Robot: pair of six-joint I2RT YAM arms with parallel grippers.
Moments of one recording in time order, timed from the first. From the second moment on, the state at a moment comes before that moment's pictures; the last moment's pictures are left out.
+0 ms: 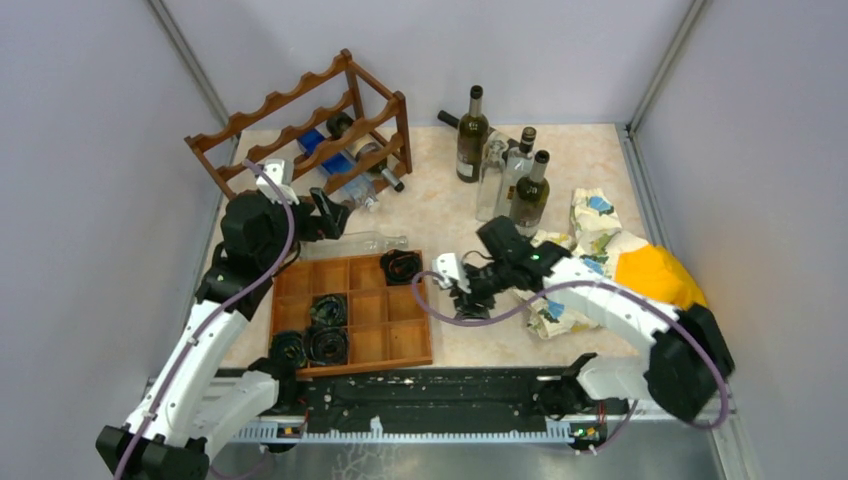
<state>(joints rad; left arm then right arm) -0.30 0.86 0.86 -0.21 0.09 -0.31 0.64 1.16 0.81 -0.61 -0.73 -0.80</state>
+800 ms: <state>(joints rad) -0.30 0.61 0.72 -0.38 0.04 -0.41 0.93 1.64 0.99 -0.36 -0.47 -0.73</state>
